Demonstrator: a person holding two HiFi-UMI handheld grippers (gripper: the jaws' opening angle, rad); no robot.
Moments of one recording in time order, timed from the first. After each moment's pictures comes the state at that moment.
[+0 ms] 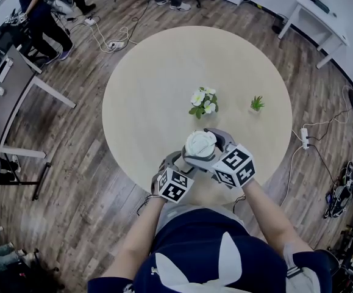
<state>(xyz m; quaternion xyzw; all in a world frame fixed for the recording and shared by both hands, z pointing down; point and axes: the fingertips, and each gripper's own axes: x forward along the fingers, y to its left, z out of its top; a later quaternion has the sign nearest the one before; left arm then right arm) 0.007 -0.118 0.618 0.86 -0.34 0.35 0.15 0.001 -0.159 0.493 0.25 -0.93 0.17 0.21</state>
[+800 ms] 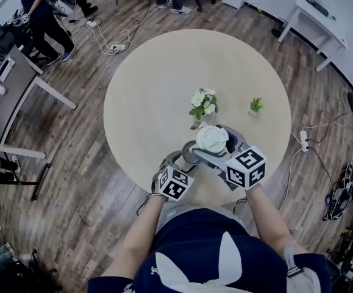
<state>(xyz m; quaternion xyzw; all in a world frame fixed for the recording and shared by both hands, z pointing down) 0.006 -0.118 0.619 0.86 -0.34 0.35 0.15 0.032 -0.167 0.463 0.32 -0.92 0.20 0.14</state>
